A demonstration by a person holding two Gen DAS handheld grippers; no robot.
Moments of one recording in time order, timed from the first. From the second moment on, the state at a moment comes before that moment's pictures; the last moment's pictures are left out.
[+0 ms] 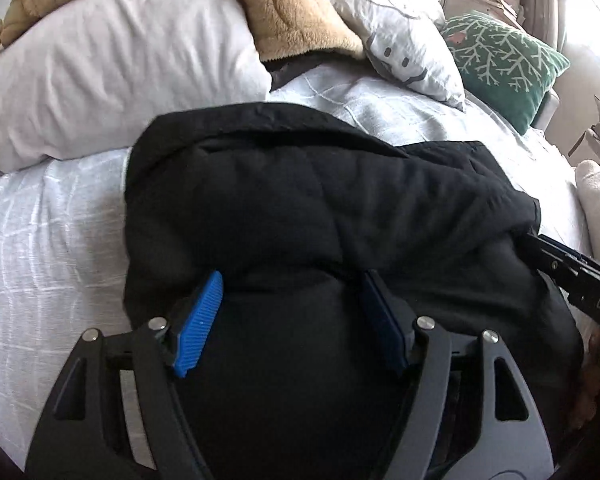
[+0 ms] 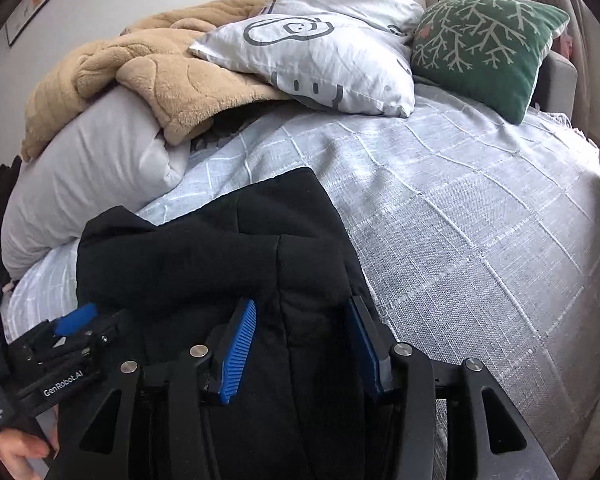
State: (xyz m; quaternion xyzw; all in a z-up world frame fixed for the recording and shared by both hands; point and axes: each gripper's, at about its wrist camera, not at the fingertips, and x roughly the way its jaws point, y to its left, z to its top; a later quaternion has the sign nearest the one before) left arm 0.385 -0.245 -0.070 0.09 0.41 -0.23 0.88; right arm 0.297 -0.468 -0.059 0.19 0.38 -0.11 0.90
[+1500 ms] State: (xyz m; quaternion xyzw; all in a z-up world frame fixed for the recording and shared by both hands) left arm 0.219 -0.048 -0.063 -0.19 0.56 -0.34 0.73; right arm 0.143 -0.389 -0.035 0.31 0.56 0.12 0.76
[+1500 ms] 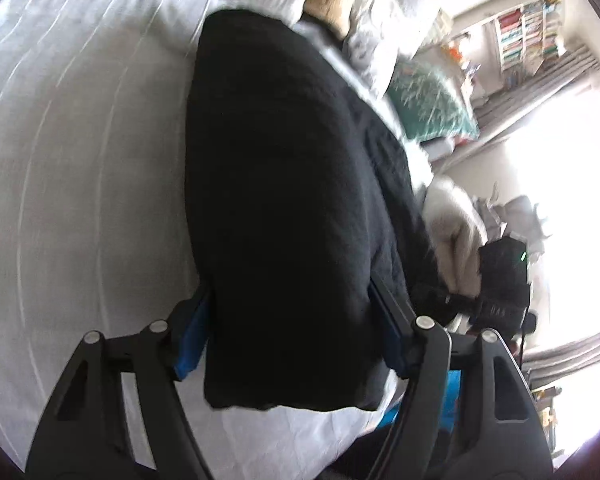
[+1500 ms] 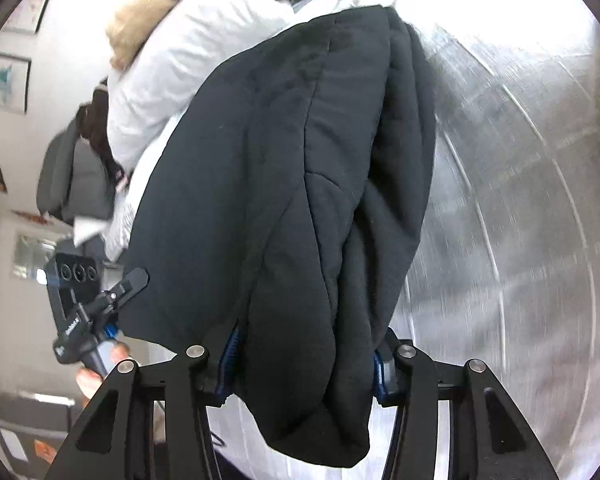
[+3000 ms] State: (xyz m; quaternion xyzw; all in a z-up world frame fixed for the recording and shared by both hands) left arm 0.111 -0.092 -0.013 0.01 0.45 -0.27 0.85; right arm 0.068 -0.347 -0.008 0.11 0.47 -0.08 0.87
